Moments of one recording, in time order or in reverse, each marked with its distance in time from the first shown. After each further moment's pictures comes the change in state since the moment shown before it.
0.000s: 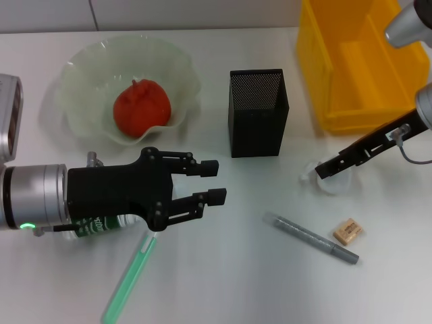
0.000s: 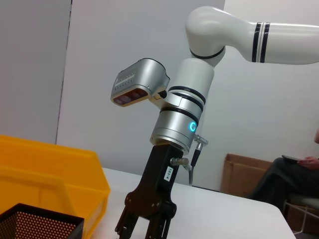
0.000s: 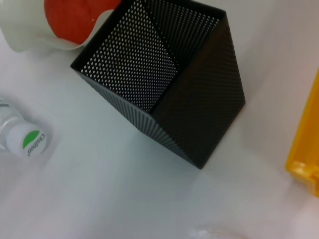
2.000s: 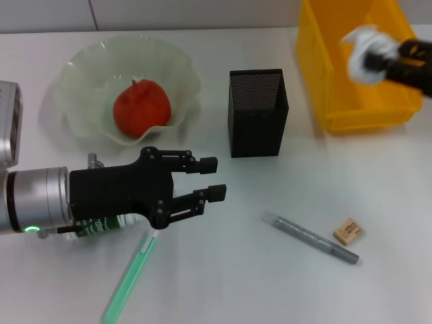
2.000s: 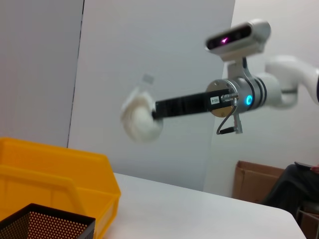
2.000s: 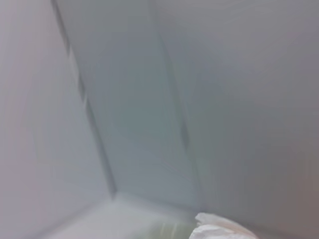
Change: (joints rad) left arm -0.006 0.000 -0.005 -0.061 -0.028 -0.024 0.056; right arm -0.457 0.051 0.186 -0.274 0.867 -0.060 -0.555
